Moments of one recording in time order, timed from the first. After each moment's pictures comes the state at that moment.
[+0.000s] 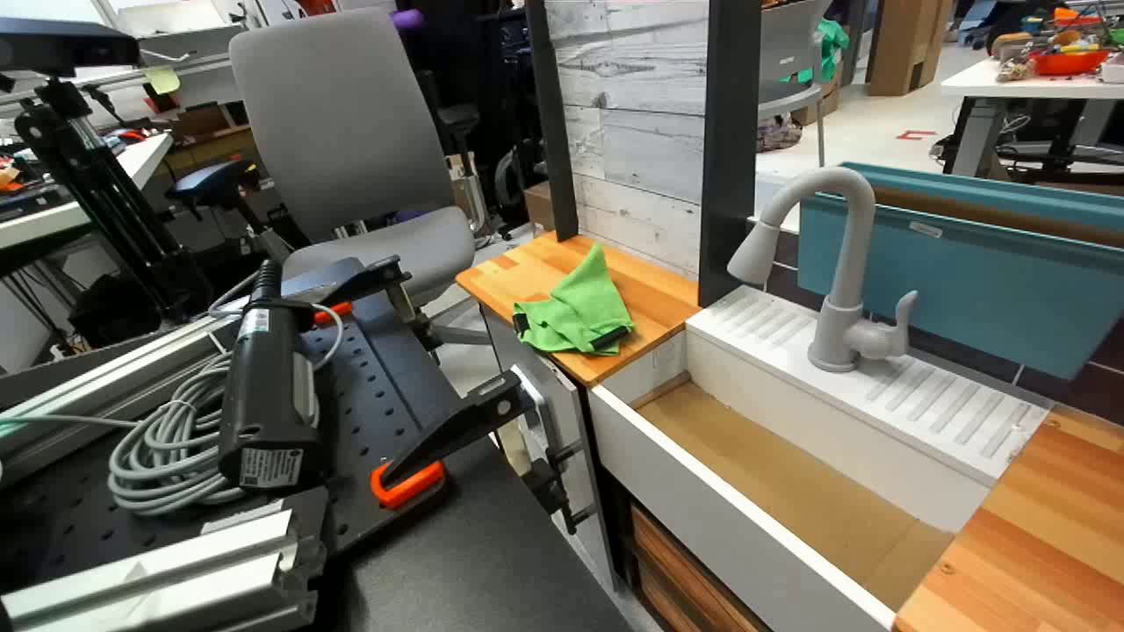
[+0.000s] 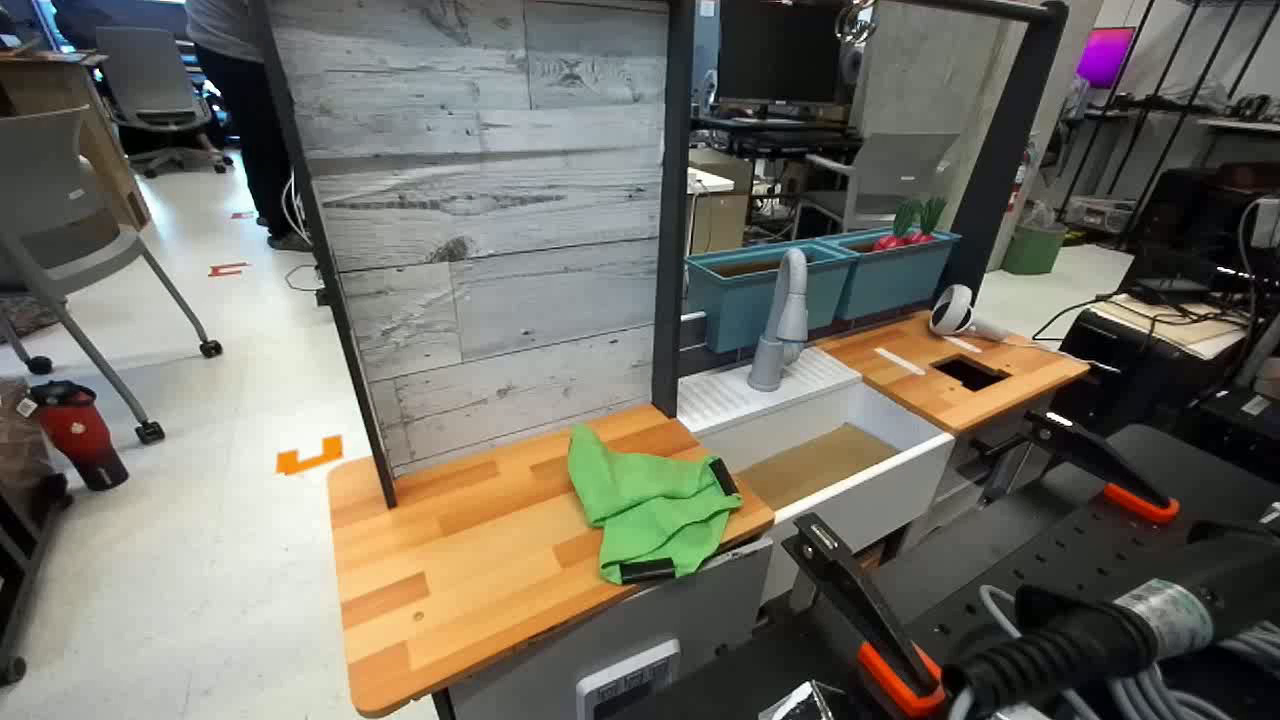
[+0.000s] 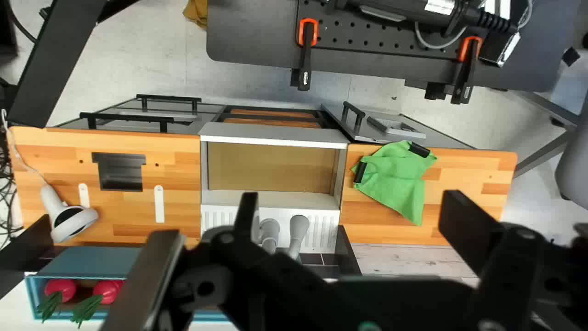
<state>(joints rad) -0.05 -0.47 -0.25 -2.23 -0.10 1.74 -0.40</state>
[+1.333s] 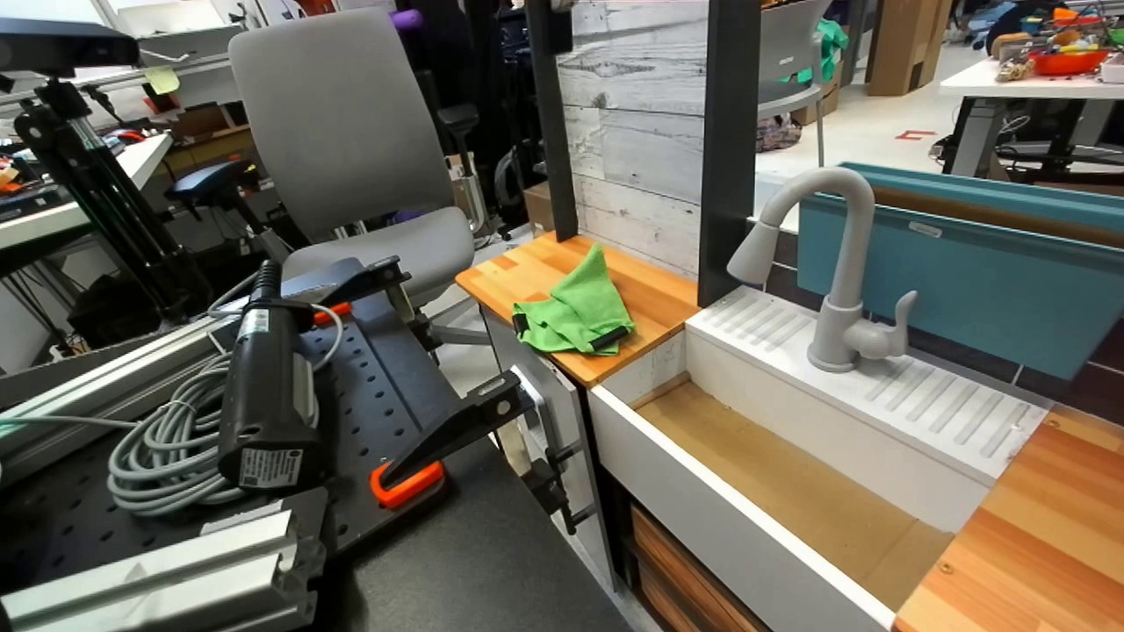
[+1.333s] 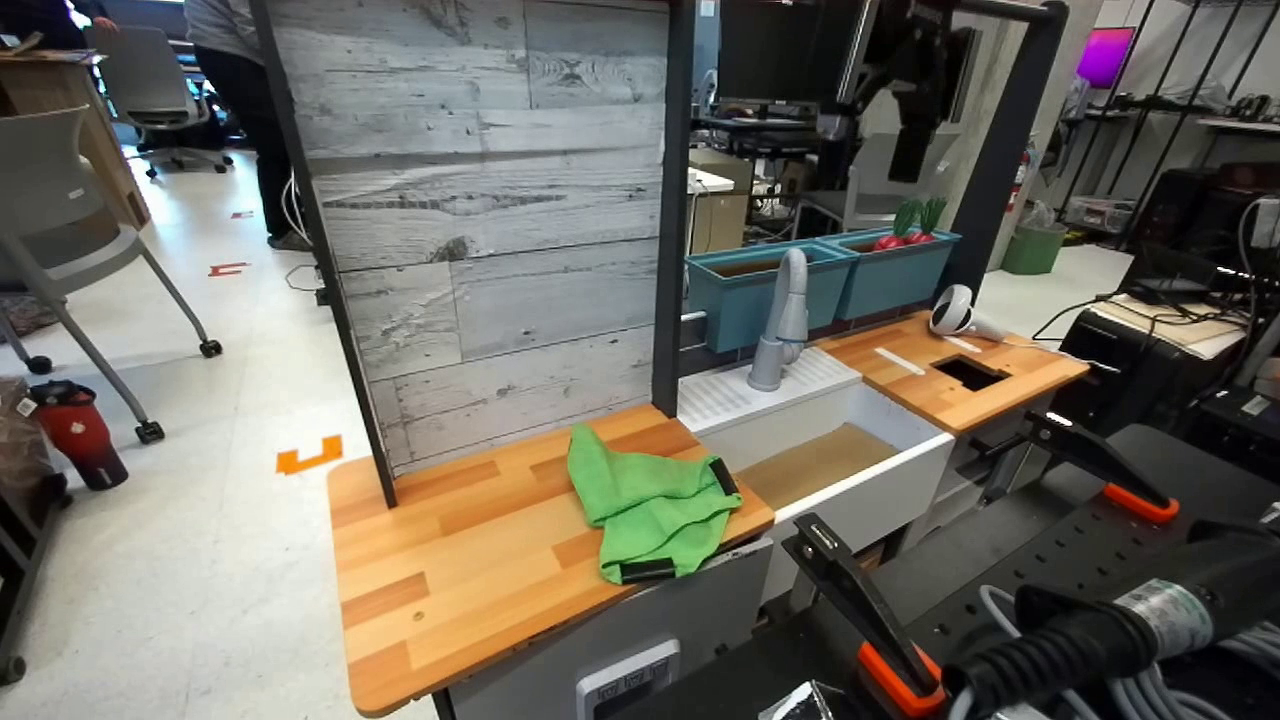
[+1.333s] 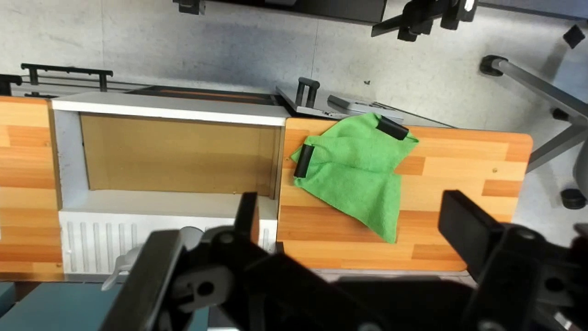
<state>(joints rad) 0.05 0.01 -0.05 -2.37 0.08 2.31 -0.23</state>
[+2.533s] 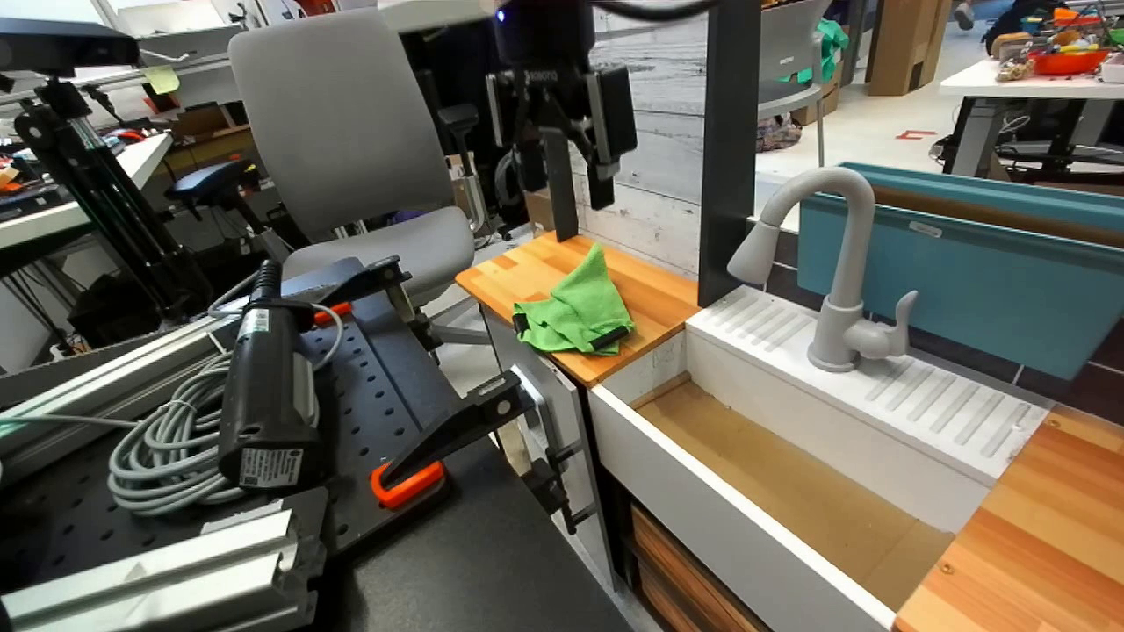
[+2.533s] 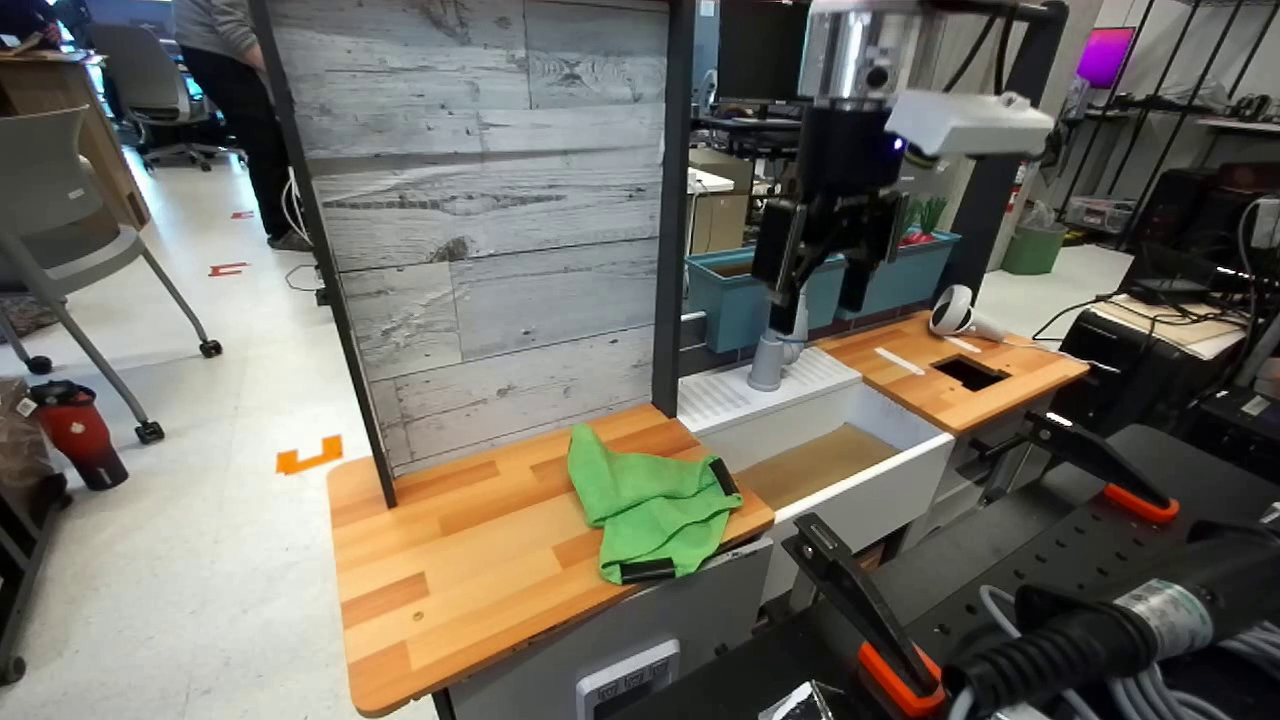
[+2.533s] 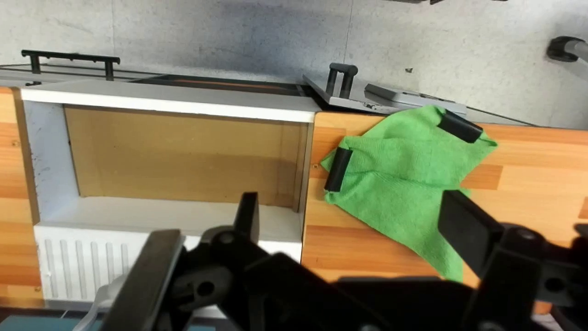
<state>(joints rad) 0.05 0.31 -0.02 -2.36 -0.01 2.63 -0.13</state>
